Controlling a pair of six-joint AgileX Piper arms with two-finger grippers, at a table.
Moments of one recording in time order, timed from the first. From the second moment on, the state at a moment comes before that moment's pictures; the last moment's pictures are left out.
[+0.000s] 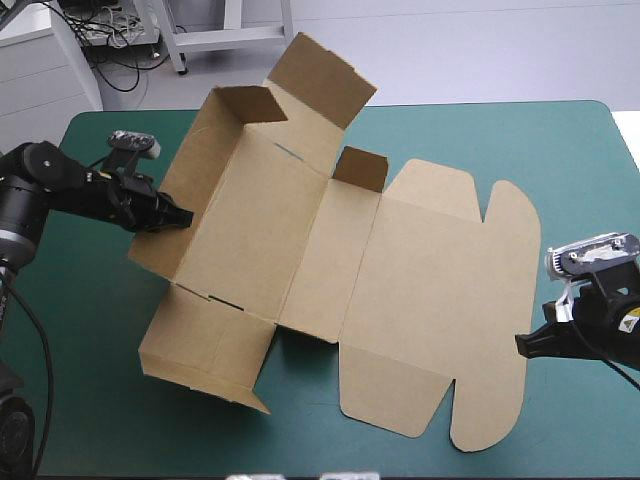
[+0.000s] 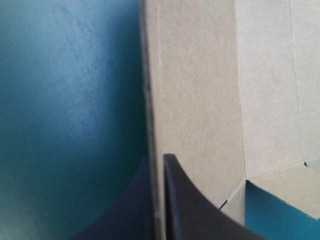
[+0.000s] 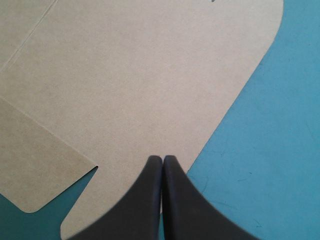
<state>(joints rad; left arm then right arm) 0.03 1.49 -1.48 -0.52 1.24 0.50 0.01 0.79 -1.07 0.18 1.24 -0.32</state>
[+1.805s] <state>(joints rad) -0.87 1.51 -1.23 1.23 0.50 -0.11 0.01 0.70 -1.07 0.18 1.15 -0.25</state>
